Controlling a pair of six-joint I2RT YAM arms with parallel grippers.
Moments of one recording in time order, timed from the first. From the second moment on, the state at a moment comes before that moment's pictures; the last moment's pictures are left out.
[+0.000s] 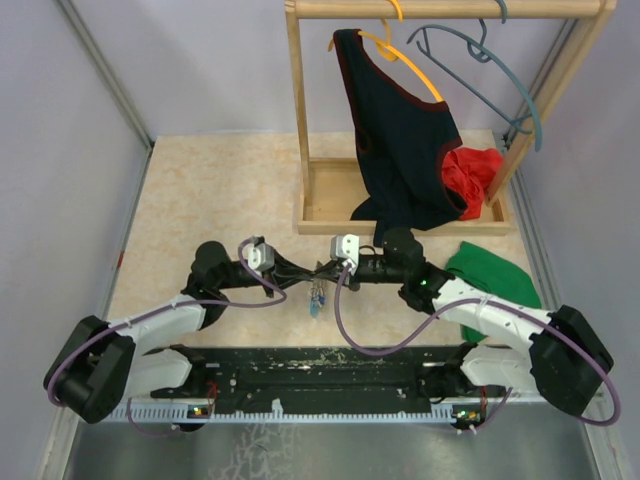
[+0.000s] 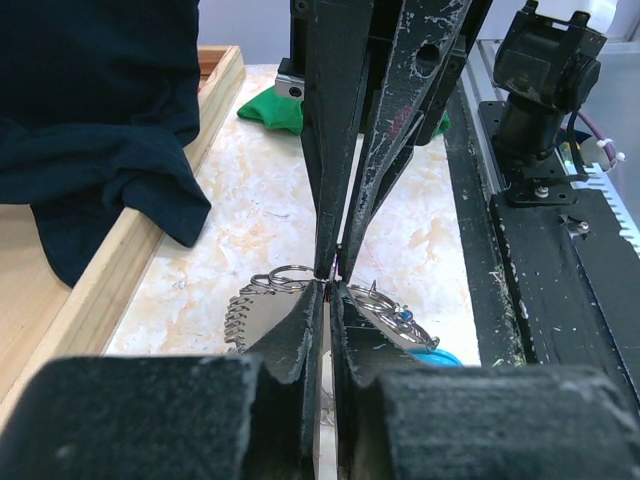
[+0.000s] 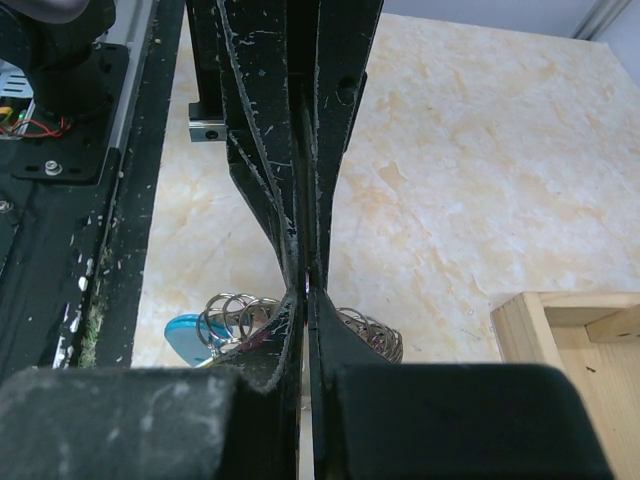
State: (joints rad) left arm -0.55 1.16 0.35 0.88 0.94 0.04; right arm 0.77 1.15 0.60 0.35 -0.67 -0.34
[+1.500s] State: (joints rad) left arm -0.54 0.92 0.32 0.59 0.55 -0.04; right arm 0.77 1.15 0.61 0.35 -0.24 -0.17
